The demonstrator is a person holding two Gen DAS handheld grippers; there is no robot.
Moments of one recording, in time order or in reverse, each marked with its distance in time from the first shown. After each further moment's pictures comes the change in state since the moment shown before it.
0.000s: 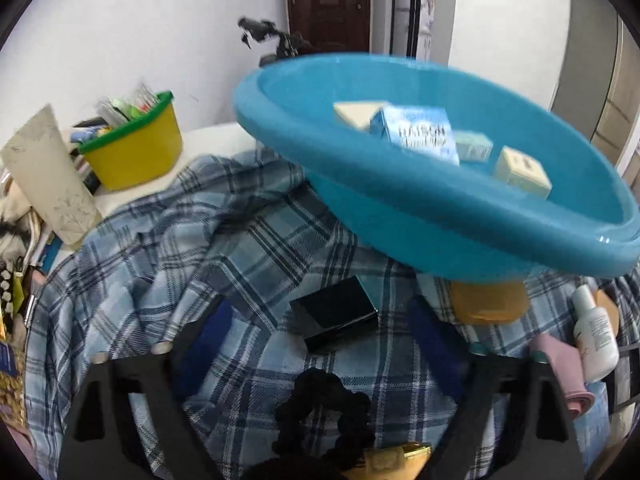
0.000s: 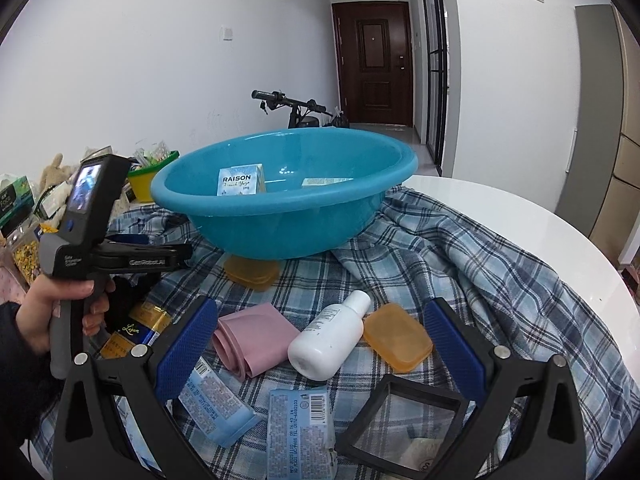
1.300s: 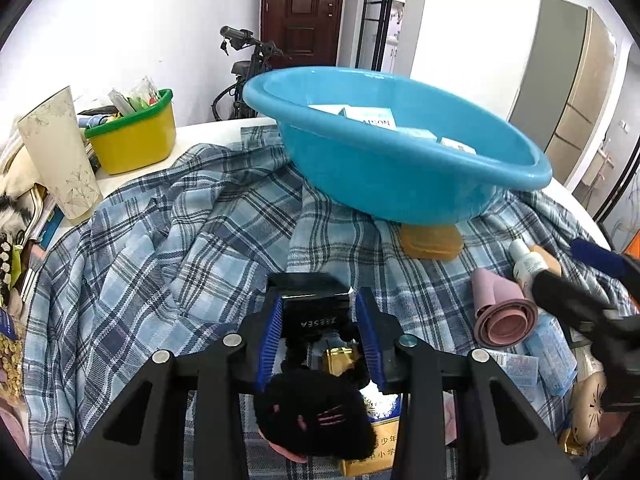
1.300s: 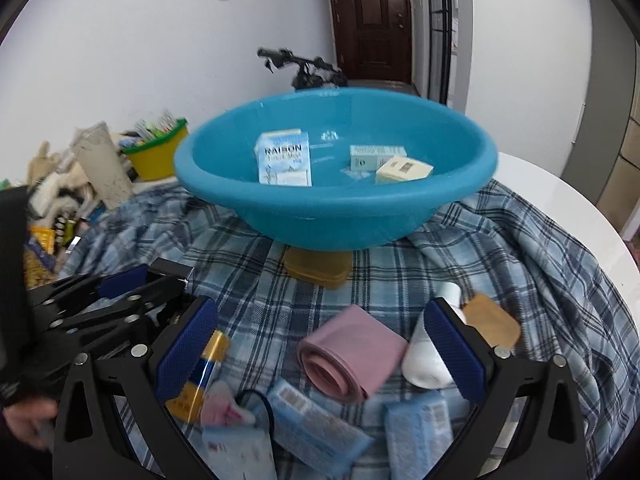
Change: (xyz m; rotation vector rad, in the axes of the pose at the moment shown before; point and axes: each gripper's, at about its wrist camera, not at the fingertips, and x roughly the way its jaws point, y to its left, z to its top) left arm -0.066 0.019 -0.042 0.007 -0.057 -0.149; right arm 0.057 0.083 0.029 0.046 0.188 -0.040
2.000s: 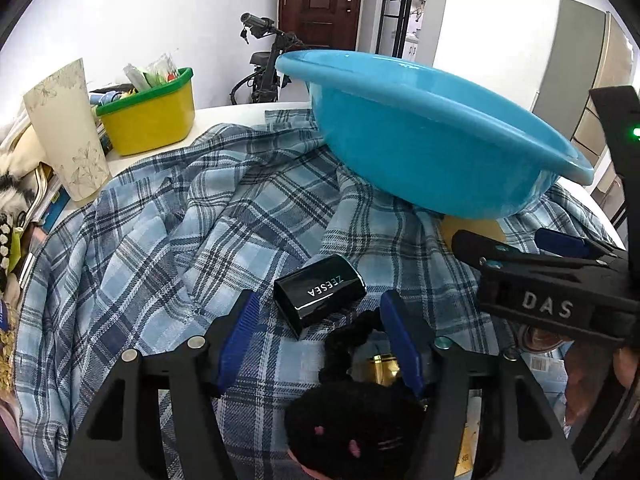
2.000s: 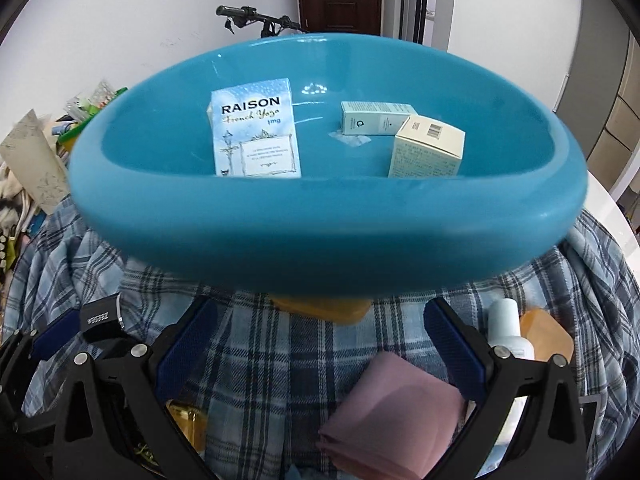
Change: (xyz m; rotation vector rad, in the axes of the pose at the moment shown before) left arm 0.026 0.018 -0.008 -0.033 0.022 0.057; right arm 0.084 0.013 0.019 0.067 0.133 -0.110
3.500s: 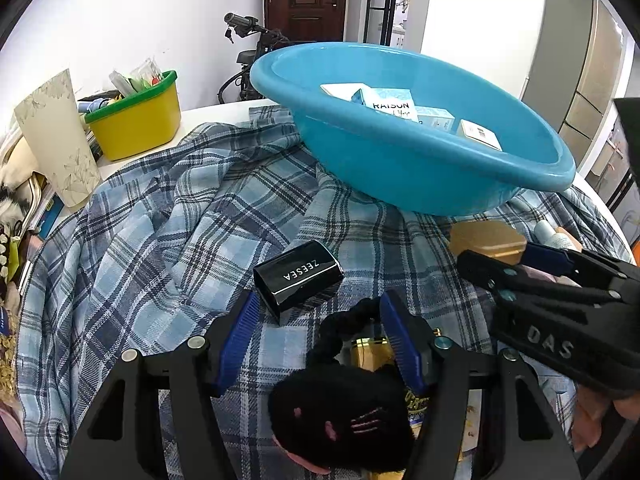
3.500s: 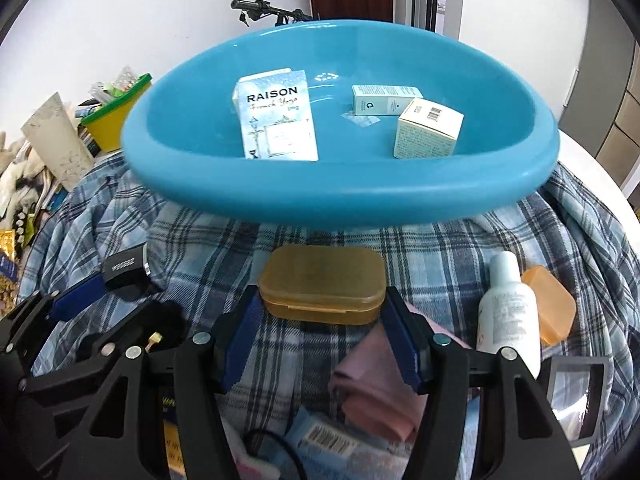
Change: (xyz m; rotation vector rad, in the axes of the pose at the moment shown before) left arm -0.006 -0.012 -0.005 0.053 0.017 -0.014; right arm -0.036 -0.001 -0.034 -0.019 0.010 0.061
